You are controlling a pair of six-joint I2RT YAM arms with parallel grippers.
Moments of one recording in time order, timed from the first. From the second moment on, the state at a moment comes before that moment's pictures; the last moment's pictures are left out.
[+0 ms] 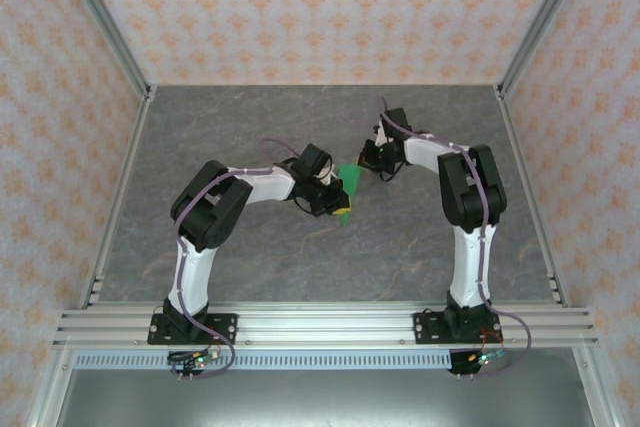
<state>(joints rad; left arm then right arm) -0.58 2.08 1.24 -0.19 0.61 -0.91 0.27 2.10 1.40 -0.36 -0.40 0.54</state>
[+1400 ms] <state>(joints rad) -0.58 2.08 1.25 -0.20 0.60 -0.87 0.35 1.99 1.21 -0.27 -0.42 0.64</state>
